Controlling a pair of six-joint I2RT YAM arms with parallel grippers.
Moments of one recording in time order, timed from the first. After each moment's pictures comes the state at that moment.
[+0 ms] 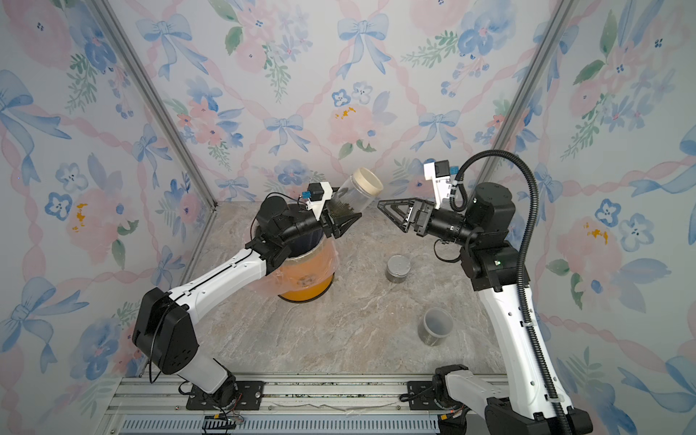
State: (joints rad) left arm -0.58 1.60 1.29 0.52 0.55 0.09; right arm 0.17 1.14 1.50 -0.43 -0.86 0.67
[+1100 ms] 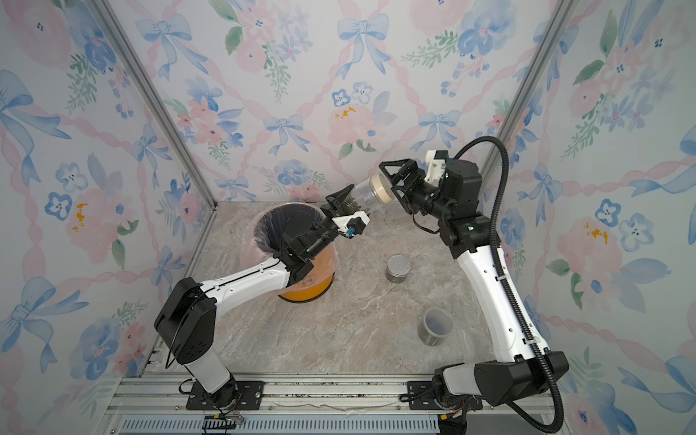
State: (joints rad) left arm -0.73 1.71 1.26 0.74 0.07 0.93; right arm 0.23 1.38 1.65 -0.39 -0.46 1.05
